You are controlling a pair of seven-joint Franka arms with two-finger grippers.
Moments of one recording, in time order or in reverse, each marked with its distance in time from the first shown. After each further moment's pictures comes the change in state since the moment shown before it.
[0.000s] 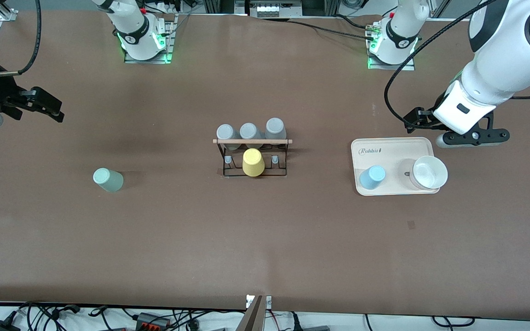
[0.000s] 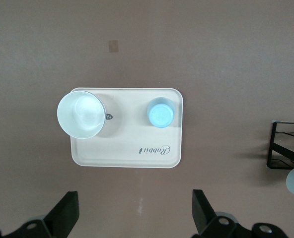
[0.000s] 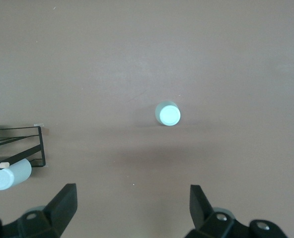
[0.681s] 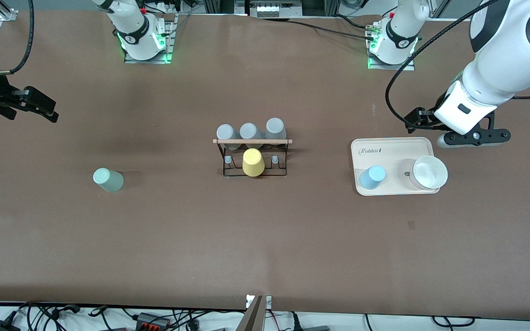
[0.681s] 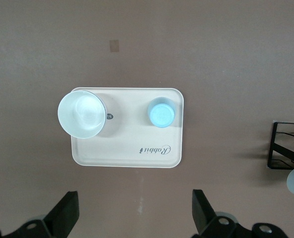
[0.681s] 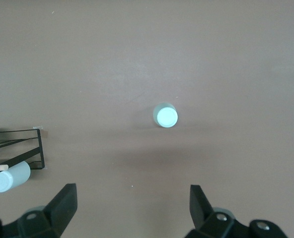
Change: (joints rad) left arm 0.001 0.000 0.002 0.000 0.000 -0.004 0.000; right arm -0.004 0.000 -0.004 0.010 0.000 0.000 -0.005
